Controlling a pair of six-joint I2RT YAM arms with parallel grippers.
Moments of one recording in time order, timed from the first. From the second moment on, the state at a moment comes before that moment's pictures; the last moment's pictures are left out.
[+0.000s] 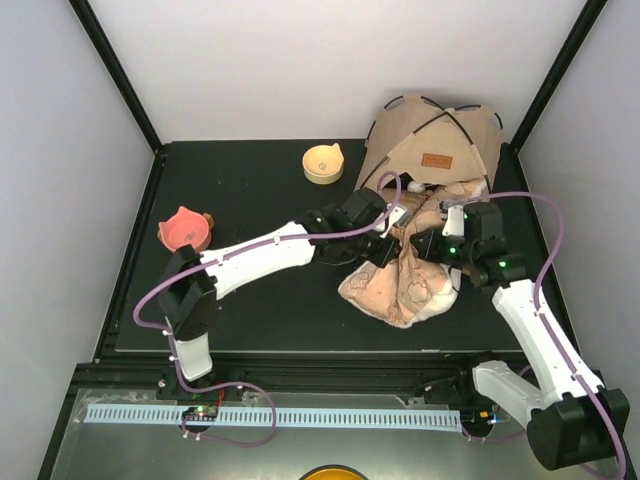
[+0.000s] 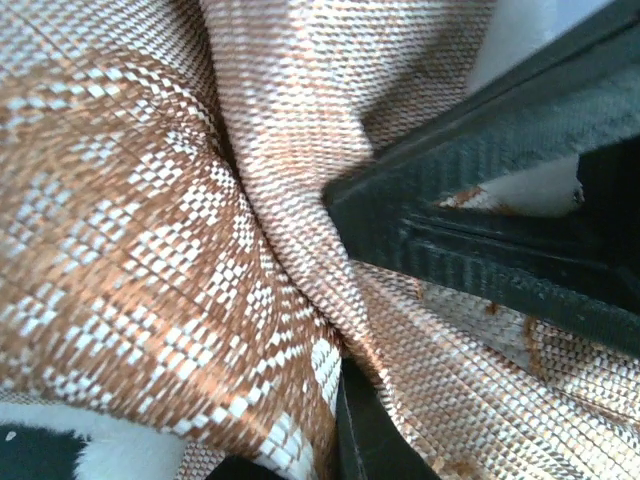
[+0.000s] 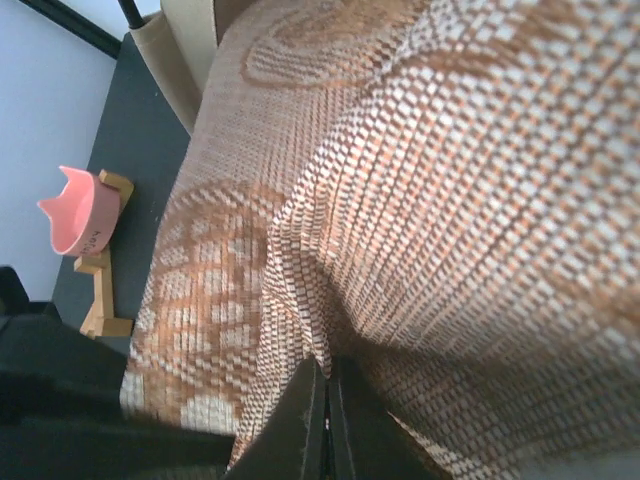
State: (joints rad) left arm -0.98 1.81 1.53 -0.46 0.26 -0.36; right arm 0.22 0.97 0.84 -0.59 -0.42 0.46
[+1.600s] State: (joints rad) left arm -0.85 2.11 1.61 -0.08 0.43 -0.70; right arm 0.11 1.07 0.71 -0.35 -0.09 0.32
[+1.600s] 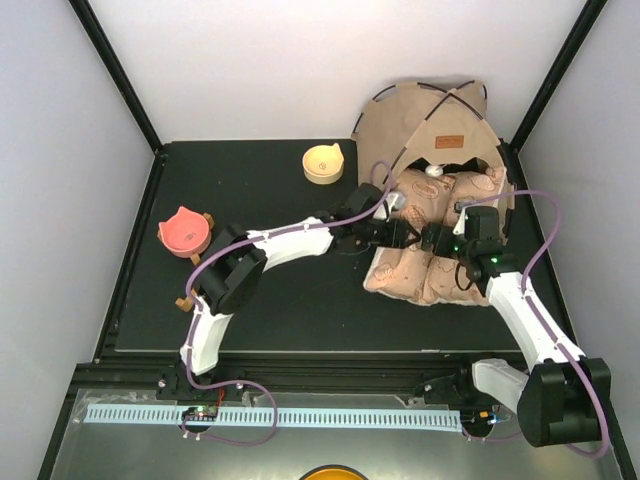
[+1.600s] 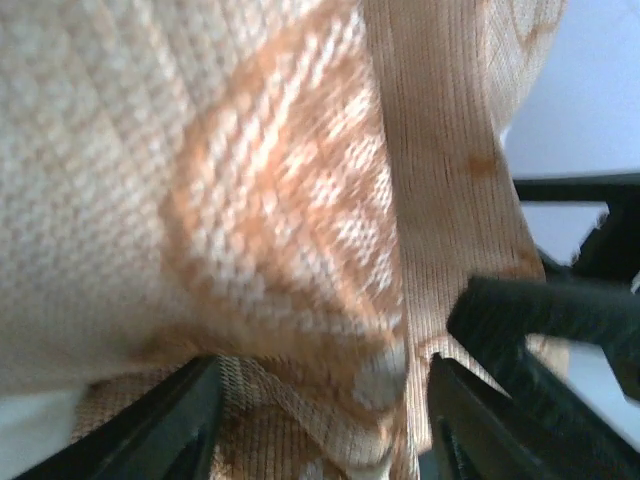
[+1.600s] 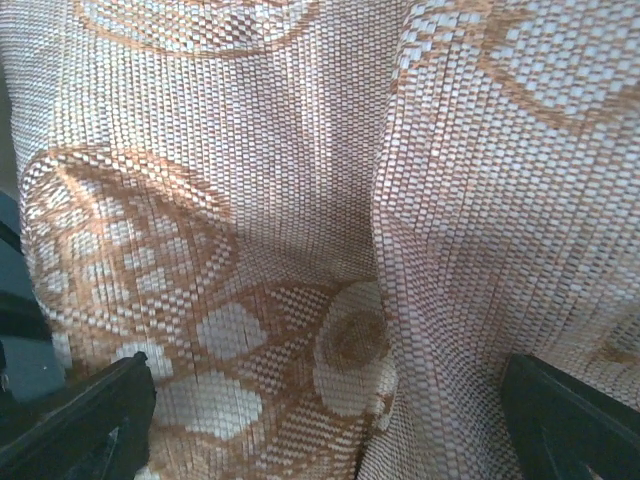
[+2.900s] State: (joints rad) left arm -0.80 1.93 1.26 0.01 0.60 -0.54; right arm 0.36 1.31 0.86 -0.41 -0.10 0.21
